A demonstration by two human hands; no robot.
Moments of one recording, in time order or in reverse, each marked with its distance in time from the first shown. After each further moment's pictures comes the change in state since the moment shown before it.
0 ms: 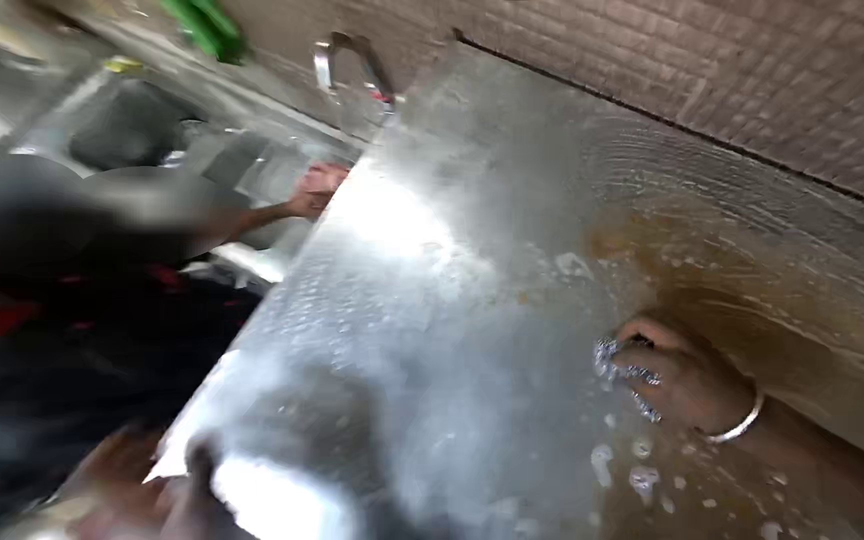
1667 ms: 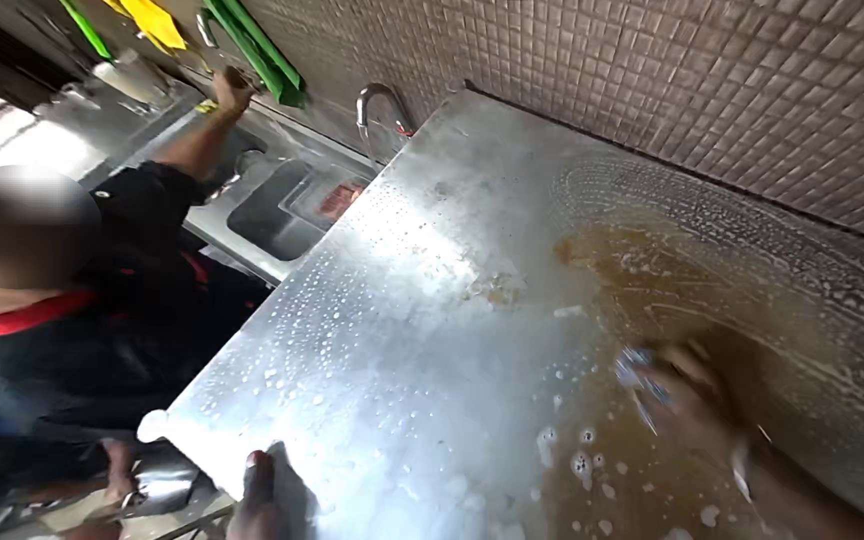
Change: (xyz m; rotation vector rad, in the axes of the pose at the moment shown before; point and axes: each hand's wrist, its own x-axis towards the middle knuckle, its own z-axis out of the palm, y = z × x) left_hand -0.097 0.096 0.050 -0.440 0.186 -0.622; right_hand -0.081 0.026 -0.004 -0.107 0.246 0.140
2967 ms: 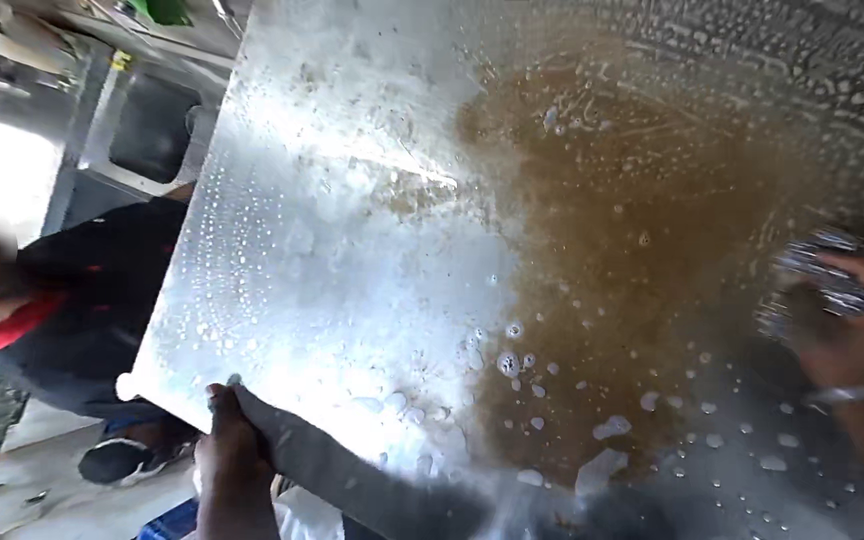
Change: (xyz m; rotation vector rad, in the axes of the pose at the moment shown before) left_hand 0.082 -0.076 -0.046 0.513 0.107 0.066; right_hand -0.127 0.081 -0.068 -0.146 0.209 0.681
